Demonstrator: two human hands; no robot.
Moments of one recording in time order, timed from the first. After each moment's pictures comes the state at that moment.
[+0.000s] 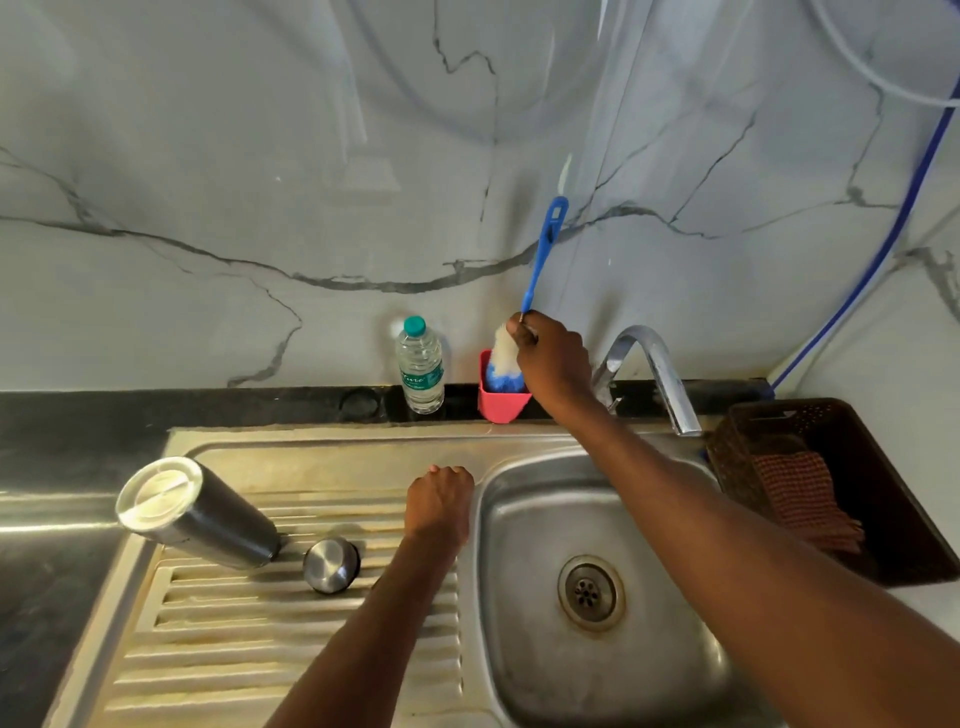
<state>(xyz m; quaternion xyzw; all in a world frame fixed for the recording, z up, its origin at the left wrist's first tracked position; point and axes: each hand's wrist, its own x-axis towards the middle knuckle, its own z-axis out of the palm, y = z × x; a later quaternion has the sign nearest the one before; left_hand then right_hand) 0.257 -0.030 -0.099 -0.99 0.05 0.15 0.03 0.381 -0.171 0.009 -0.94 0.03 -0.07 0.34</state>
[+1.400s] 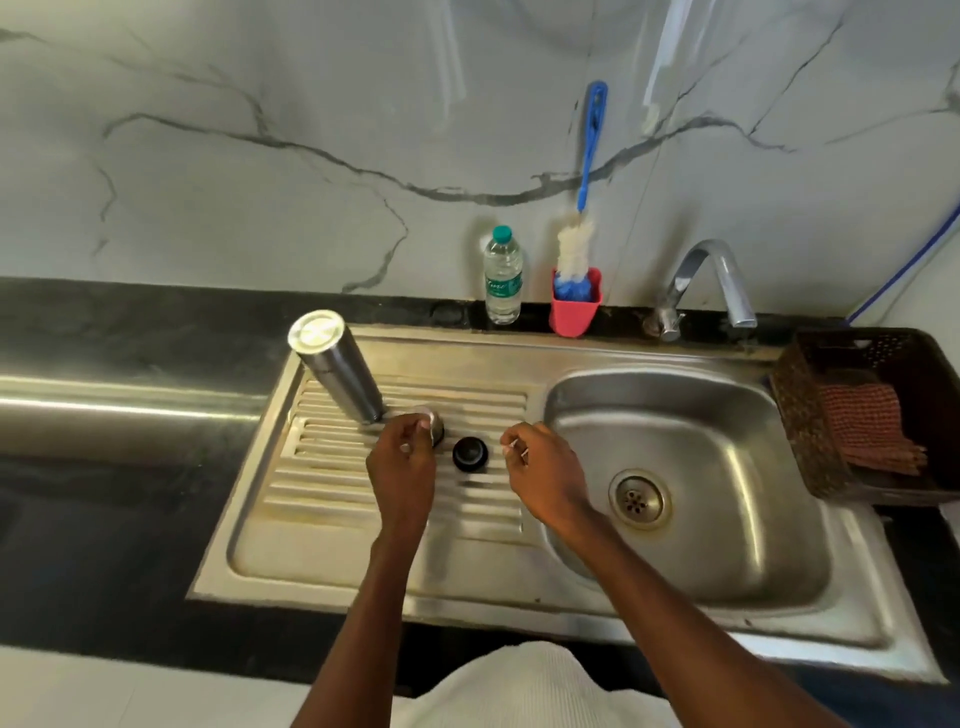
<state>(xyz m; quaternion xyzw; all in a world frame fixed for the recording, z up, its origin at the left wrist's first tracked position) 0.085 0.065 -0.090 -0.78 -0.26 -0.23 -0.53 0.123 -0.117 -0.080 -0.92 -0.08 0.08 0.37</state>
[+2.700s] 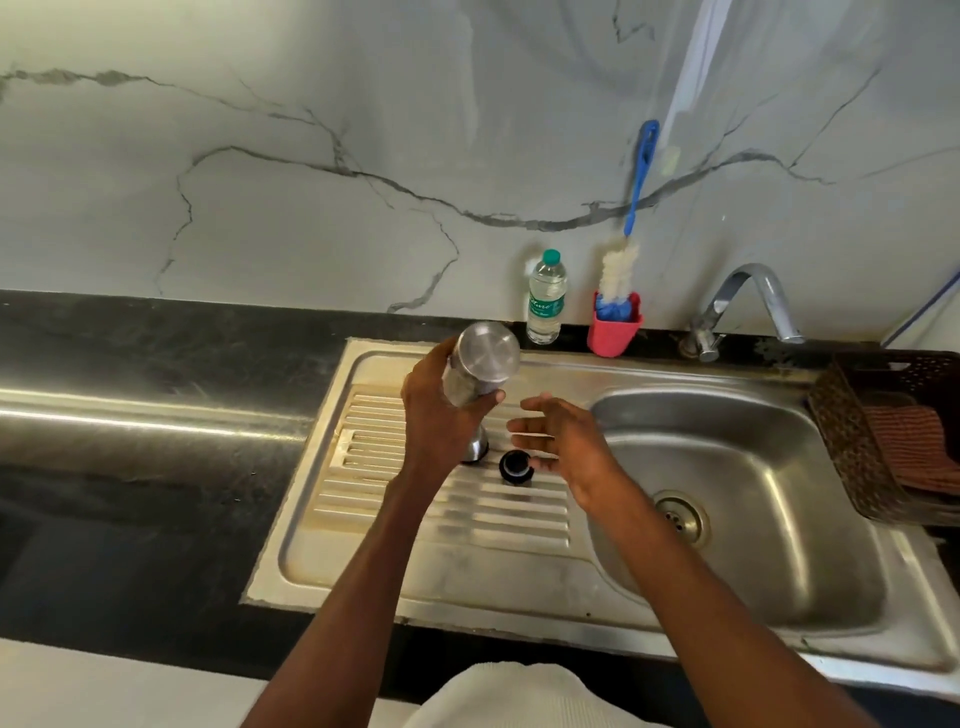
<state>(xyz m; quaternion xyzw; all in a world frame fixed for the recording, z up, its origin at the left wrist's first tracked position) 0.120 0.107 -0.011 -0.84 -0.07 -0.26 -0.48 0.138 -0.069 -0.012 -0.64 0.15 0.26 0.71</state>
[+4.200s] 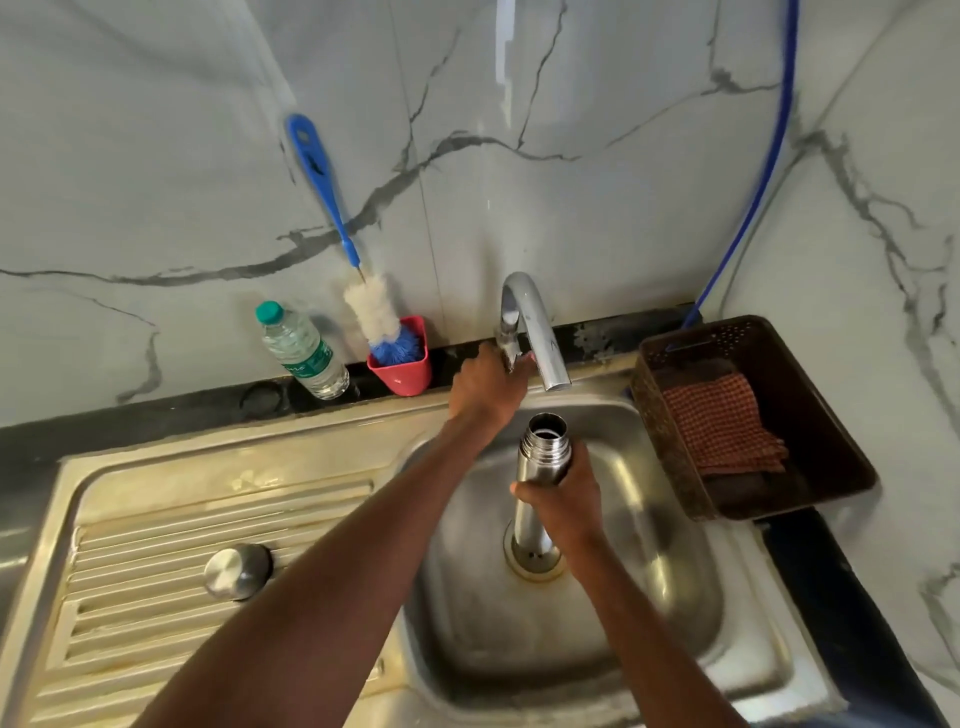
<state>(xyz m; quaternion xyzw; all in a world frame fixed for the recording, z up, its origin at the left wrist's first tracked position) 0.347 -0.212 -0.056 -0.94 -0.04 0.12 -0.33 0.210 -0.306 -0.112 -0.77 0.30 0.03 0.56</state>
